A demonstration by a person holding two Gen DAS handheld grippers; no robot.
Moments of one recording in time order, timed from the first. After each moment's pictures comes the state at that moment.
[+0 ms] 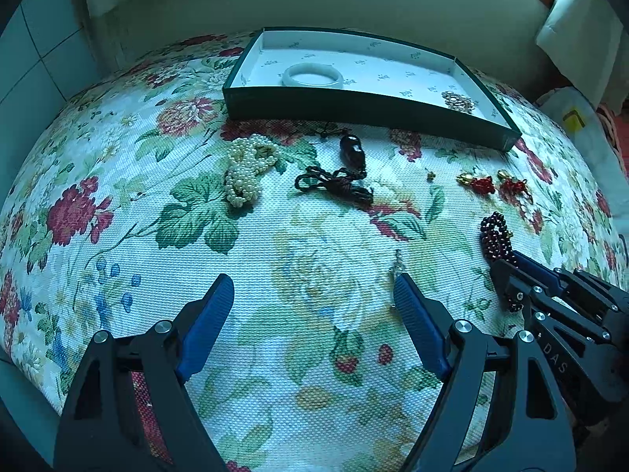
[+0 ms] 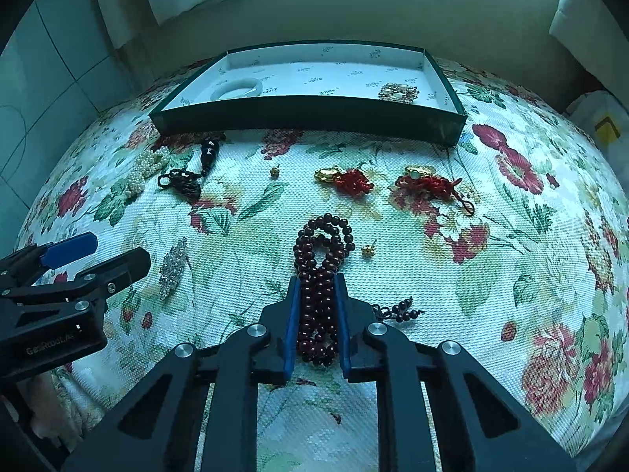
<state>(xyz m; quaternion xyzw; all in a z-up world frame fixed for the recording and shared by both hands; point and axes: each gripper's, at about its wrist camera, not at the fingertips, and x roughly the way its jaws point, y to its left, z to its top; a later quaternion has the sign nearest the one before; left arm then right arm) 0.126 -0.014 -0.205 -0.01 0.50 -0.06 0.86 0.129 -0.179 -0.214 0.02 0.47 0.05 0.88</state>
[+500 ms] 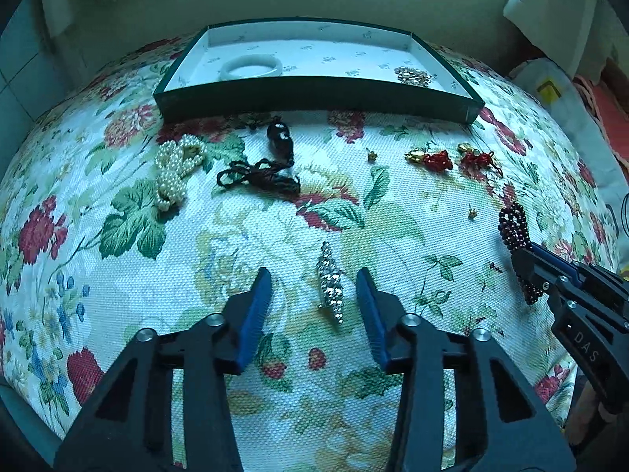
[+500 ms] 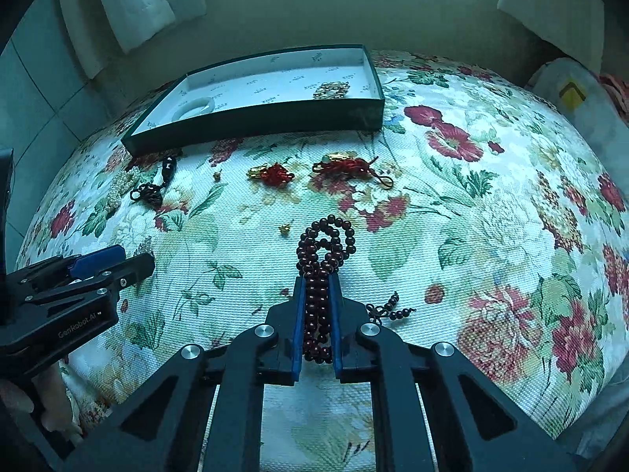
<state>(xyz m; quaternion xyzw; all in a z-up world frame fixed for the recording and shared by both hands) 0.127 -0.054 -0.214 0.02 0.51 -0.11 0.85 0.105 -0.225 -0.206 0.06 0.46 0.00 0.88</state>
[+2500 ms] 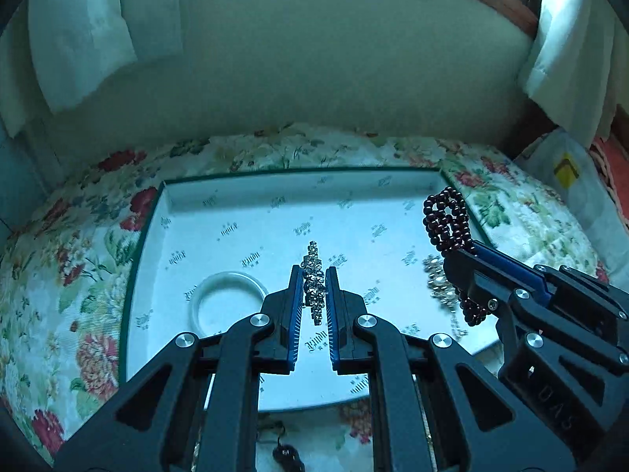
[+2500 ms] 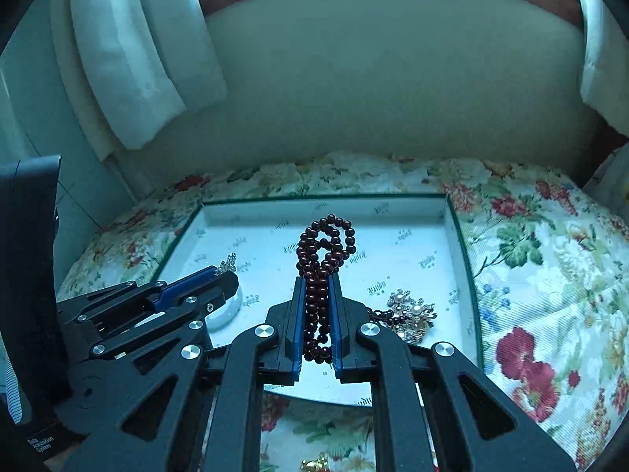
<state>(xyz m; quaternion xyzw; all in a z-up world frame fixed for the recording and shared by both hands) 0.318 -0.084 -0.166 0.02 0.42 -0.13 0.90 0.305 -0.200 -0.145 0.07 0.37 0.07 0.92</state>
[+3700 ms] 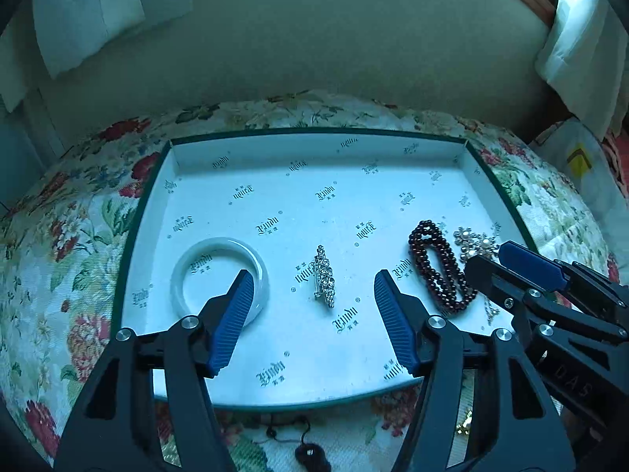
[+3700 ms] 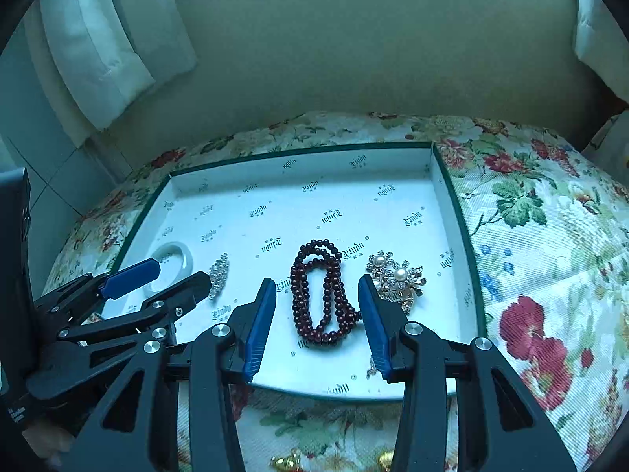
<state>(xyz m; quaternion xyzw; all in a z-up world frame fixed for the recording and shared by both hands) 0.317 -0.066 -0.184 0.01 0.45 -0.12 0.89 0.304 -0.216 -0.170 0.09 0.41 0.06 0.91</state>
